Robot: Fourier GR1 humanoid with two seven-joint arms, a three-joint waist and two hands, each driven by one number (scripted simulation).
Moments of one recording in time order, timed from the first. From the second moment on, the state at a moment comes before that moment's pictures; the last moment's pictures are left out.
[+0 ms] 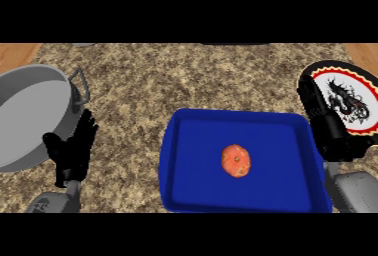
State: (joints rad) left arm -0.10 0.30 -0.18 -1.32 0.32 0.37 0.03; right arm -0.22 -0.39 0.16 -1.40 -0.21 -0.16 -0.18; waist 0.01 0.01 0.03
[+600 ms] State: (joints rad) left arm -0.05 0.28 -0.29 -1.36 0.32 0.25 0.12; right arm -0.48 -0.44 0.11 -1.17 -0.16 -0.01 -0.38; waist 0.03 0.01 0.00
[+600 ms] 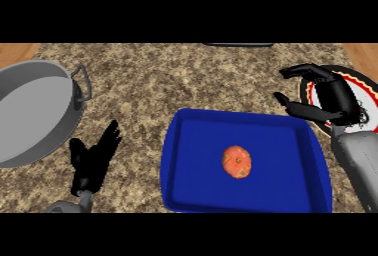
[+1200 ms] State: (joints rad) left arm -0.01 0.27 -0.28 -1.41 0.30 0.23 0.16; right arm -0.53 -0.53 0.11 -1.00 -0.07 0.22 -0.55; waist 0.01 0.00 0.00
